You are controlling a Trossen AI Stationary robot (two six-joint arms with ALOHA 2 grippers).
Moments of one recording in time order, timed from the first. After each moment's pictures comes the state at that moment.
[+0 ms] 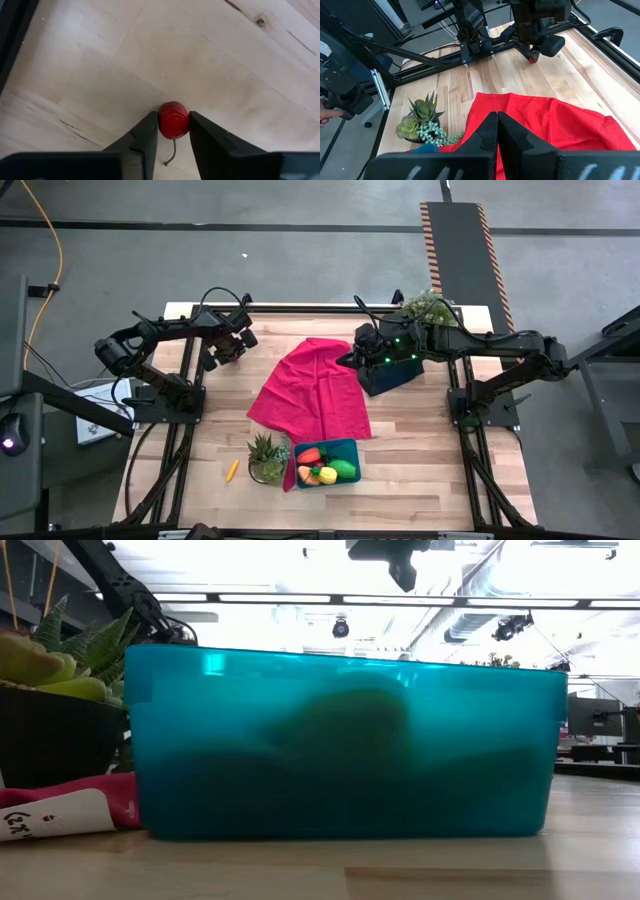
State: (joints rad) left arm 0.96 1.45 0.68 -0.72 -0.06 -1.31; right arm -0.12 1.34 1.21 -0.32 -0.13 0.25
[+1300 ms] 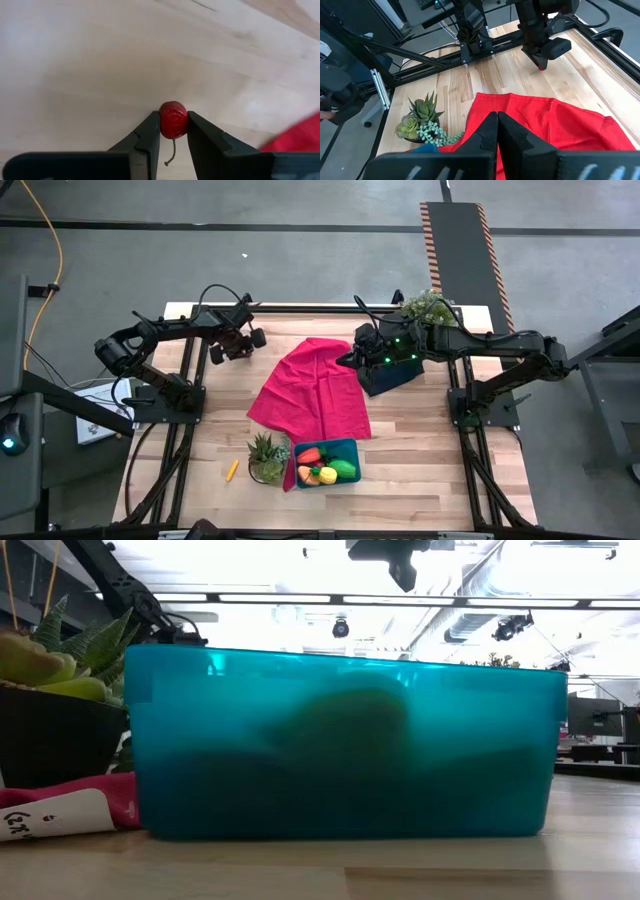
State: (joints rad) left arm 0.96 1.45 0.68 -0.56 0.10 -1.04; right arm -0.12 1.34 1.21 -0.32 -0.13 0.25
